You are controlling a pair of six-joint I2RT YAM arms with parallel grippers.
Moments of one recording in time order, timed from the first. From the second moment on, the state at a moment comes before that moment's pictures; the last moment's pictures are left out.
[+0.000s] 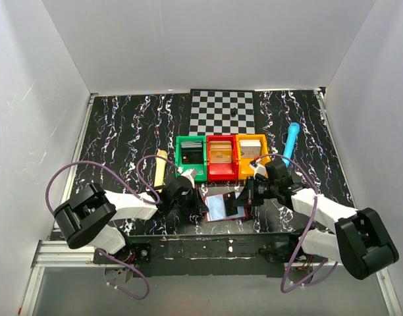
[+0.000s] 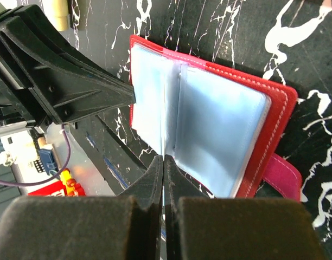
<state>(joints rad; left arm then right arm) -0.92 1.46 0.45 0.28 0.13 -0.94 0.45 1.17 0.40 -0.08 -0.69 0.60</state>
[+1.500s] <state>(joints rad) -0.76 0.71 0.46 0.22 0.62 -0.59 0.90 1.06 0.95 -0.67 -0.70 0.28</state>
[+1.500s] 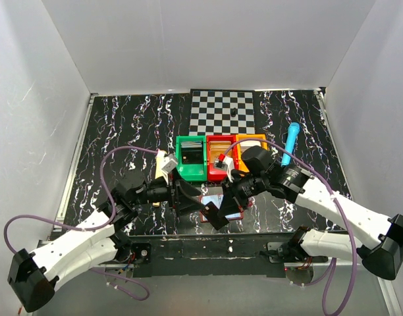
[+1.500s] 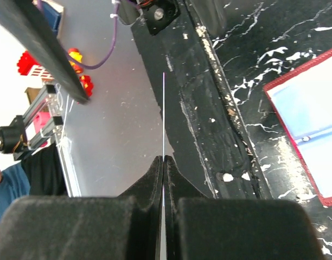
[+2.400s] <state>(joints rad) -0.76 0.91 0.48 0.27 0.93 -0.59 0.92 1.15 1.01 -0.67 -0.79 0.24</state>
